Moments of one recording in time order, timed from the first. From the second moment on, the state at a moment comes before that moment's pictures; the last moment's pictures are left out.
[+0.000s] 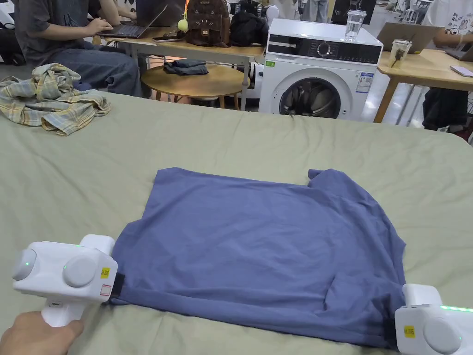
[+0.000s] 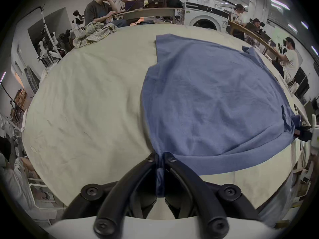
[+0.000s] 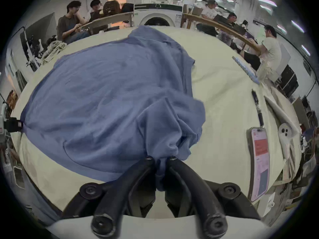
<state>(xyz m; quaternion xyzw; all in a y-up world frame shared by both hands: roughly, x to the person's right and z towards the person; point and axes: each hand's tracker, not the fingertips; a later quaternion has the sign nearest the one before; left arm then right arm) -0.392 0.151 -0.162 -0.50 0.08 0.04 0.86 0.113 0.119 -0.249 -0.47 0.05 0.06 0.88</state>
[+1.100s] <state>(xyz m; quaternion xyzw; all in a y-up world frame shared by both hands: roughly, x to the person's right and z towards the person) -0.450 0.159 -0.391 -0.48 0.07 0.06 0.87 0.075 0.128 -0.491 -0.44 0.05 0.04 0.90</state>
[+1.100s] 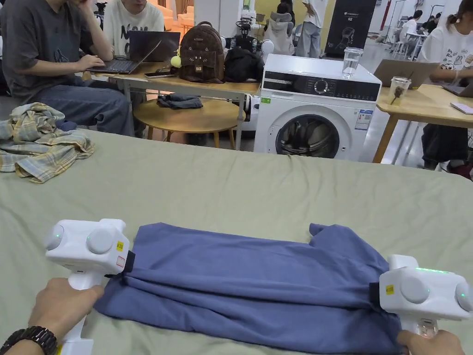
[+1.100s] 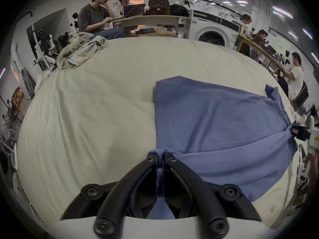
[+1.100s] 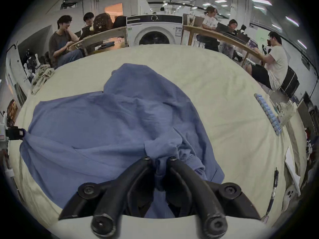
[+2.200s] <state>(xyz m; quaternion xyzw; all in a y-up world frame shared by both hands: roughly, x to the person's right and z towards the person) -0.424 0.211 -0.265 -0.37 0.07 0.07 0.92 0.006 0.185 -0.311 -0.21 0.07 0.03 0.98</state>
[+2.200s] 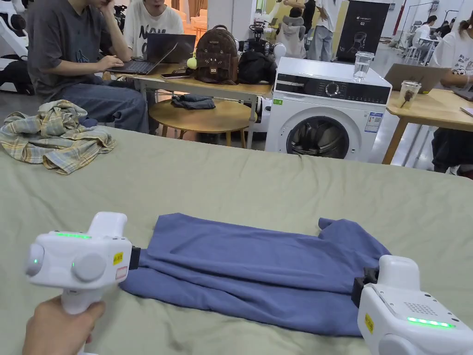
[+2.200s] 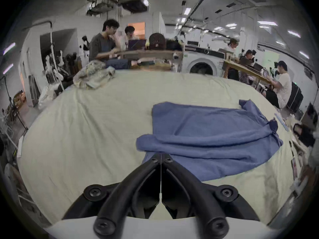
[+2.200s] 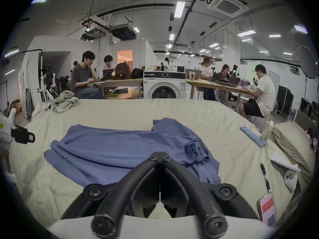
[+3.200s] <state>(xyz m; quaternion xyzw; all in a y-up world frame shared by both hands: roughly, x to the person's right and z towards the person) -0.420 0.157 -0.309 -0.51 0.06 0.02 0.86 0.104 0.156 -0.378 -0.37 0.04 0.01 0.93</state>
